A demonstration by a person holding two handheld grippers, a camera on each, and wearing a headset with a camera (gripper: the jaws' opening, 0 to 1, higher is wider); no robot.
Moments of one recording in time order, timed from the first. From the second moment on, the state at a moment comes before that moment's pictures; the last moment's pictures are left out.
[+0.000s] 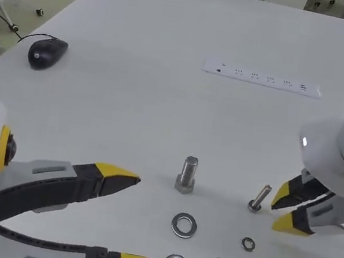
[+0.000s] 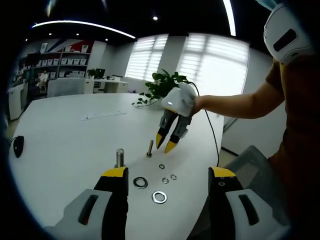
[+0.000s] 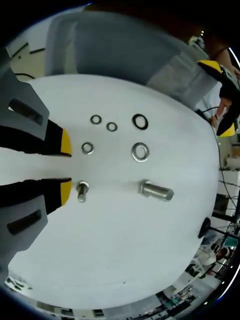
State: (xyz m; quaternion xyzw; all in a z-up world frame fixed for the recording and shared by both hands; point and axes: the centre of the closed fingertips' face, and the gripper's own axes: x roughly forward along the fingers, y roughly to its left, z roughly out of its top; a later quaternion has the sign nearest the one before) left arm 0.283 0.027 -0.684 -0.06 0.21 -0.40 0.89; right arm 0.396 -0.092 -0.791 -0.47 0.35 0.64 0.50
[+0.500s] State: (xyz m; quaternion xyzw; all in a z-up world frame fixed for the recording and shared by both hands) left arm 0.266 0.027 -0.678 -0.05 0.20 -0.40 0.89; right arm 0.368 -0.081 -0.810 -0.45 0.36 0.65 0.50
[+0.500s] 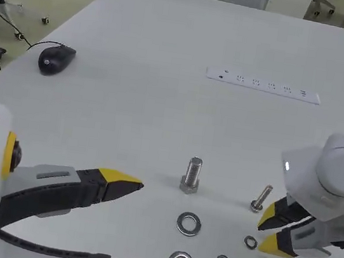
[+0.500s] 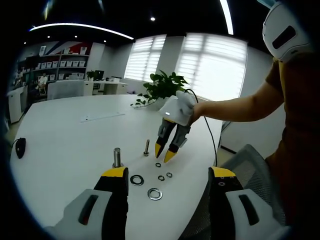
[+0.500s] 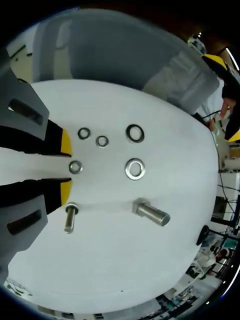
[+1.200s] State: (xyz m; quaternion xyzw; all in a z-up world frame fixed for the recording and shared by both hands) left arm 0.265 0.029 -0.674 -0.06 0.20 -0.40 0.89; right arm 0.372 -0.079 -0.826 -0.47 0.36 0.64 0.49
